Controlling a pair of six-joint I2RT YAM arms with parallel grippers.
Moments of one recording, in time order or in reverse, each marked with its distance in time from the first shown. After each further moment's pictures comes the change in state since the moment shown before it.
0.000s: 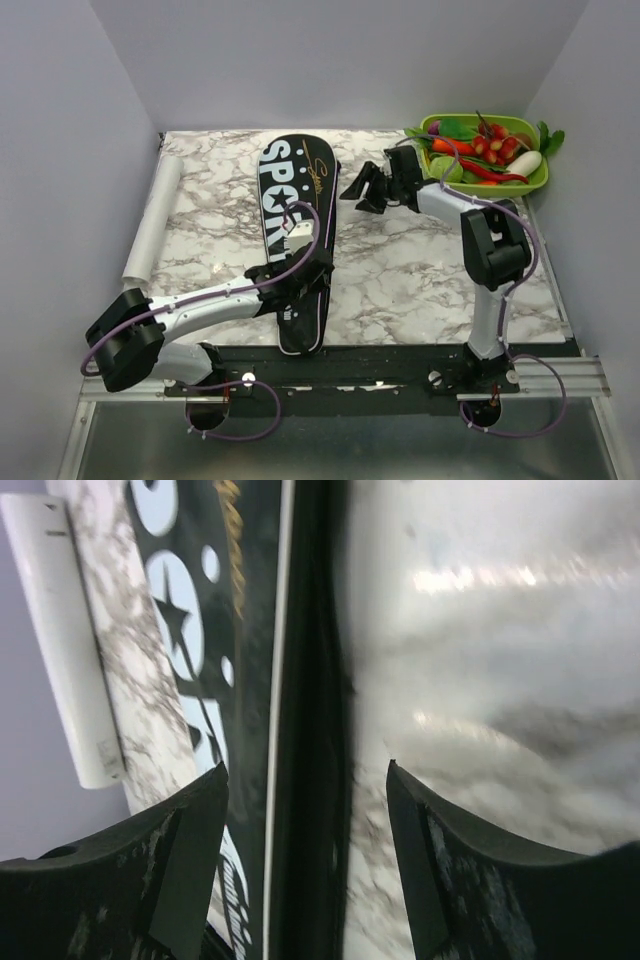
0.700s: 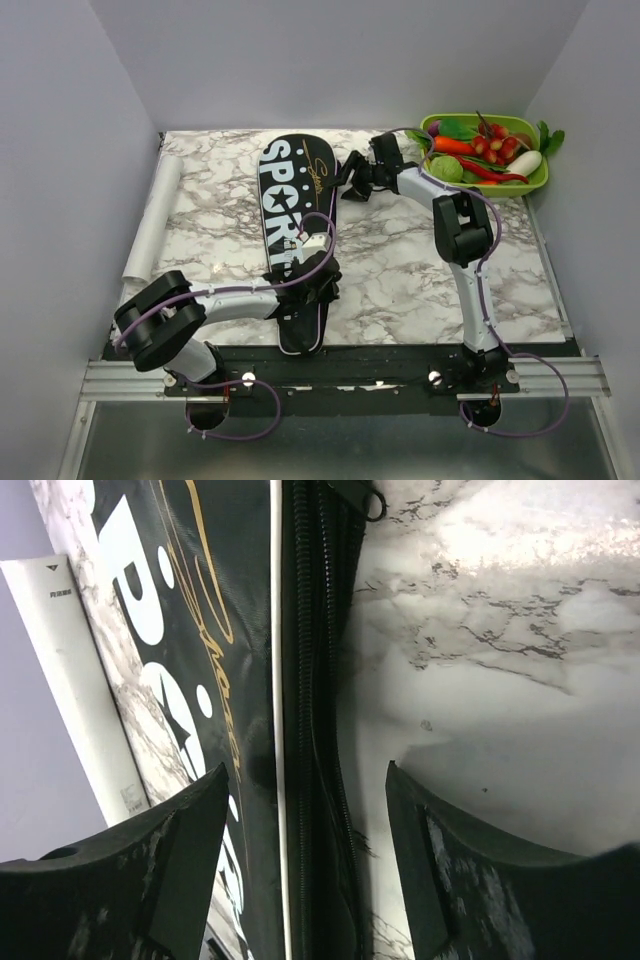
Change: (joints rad) left arm -0.017 0.187 -0.081 0.262 0.149 -0.005; right arm 0.000 0.430 0.528 -0.120 -0.076 0.077
